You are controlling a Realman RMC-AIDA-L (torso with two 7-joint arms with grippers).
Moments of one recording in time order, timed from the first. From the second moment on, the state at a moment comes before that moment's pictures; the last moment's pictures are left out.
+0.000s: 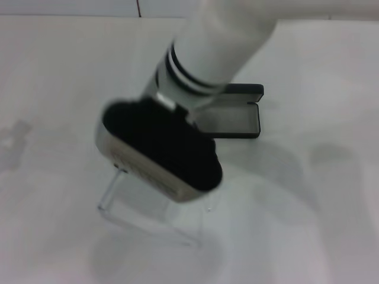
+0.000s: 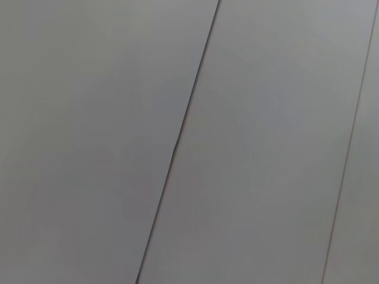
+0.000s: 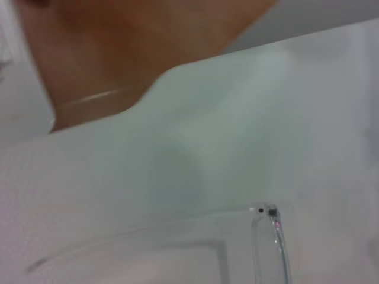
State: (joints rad) left arm -0.15 -2.06 0.44 0.58 1.43 1.71 -1.20; right arm 1.28 2.03 -2.11 -1.11 -2.04 -1.13 1.50
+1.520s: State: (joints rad) left arm -0.35 -2.04 0.78 0.70 1.25 2.03 -1.35; right arm 0.23 2.02 -1.51 -1.54 -1.39 -1.11 1.48
